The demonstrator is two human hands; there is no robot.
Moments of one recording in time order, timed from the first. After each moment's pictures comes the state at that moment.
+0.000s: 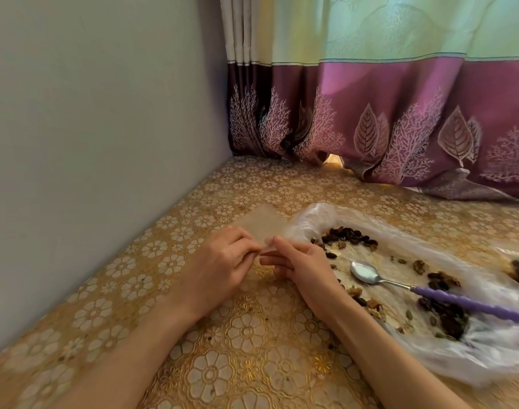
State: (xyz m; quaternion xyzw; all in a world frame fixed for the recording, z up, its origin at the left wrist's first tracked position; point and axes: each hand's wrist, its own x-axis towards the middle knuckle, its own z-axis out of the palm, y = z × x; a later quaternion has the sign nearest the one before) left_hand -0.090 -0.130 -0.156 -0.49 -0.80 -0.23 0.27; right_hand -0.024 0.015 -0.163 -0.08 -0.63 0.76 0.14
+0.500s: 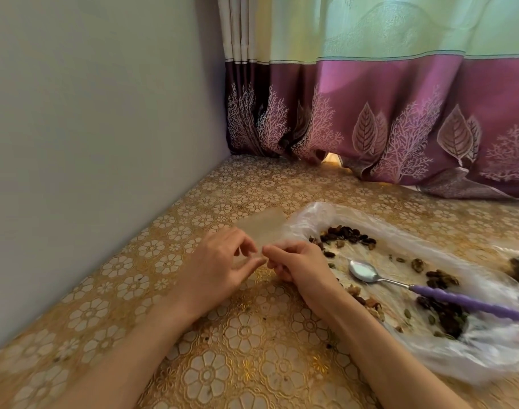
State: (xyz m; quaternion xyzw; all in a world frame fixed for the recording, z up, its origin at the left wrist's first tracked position) left_hand -0.086 -0.126 -0.157 -0.45 -0.83 -0.26 0.21; right_hand -0.029 0.019 -0.166 -0.09 -0.68 0.72 0.13
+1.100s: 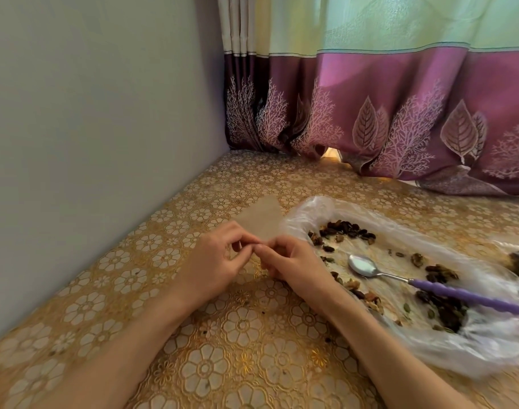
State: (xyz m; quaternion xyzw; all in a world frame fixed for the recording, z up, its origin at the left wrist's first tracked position) left_hand -0.087 -0.126 -0.155 -0.44 -0.80 -0.39 0.14; right_hand -0.023 0.016 -0.168 -0.02 -0.78 0.61 0.13
